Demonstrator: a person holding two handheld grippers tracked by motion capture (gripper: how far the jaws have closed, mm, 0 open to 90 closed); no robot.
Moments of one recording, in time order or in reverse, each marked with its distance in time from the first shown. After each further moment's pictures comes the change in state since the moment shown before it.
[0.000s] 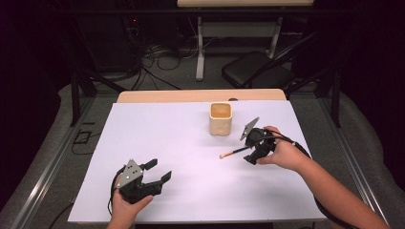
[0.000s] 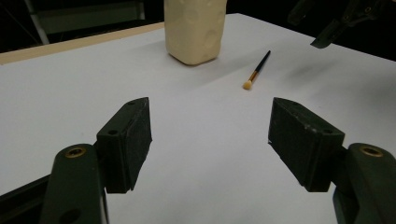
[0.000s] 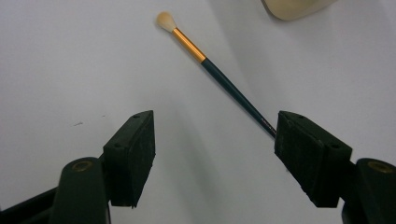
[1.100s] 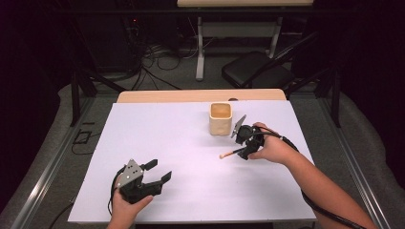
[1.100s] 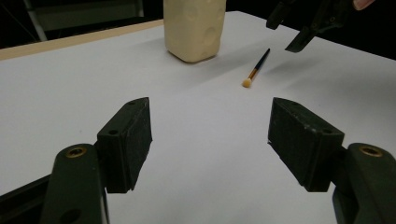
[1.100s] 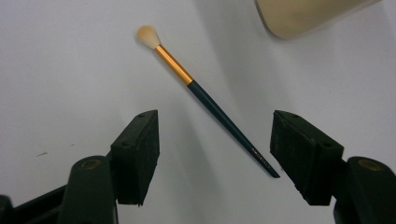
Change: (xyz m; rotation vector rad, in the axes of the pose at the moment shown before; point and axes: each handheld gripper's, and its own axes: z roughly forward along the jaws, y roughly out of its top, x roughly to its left) left arm 0.000 -0.001 0.001 0.010 -0.006 -0.005; right arm -0.008 0.024 0.026 0.061 -0.013 -0.045
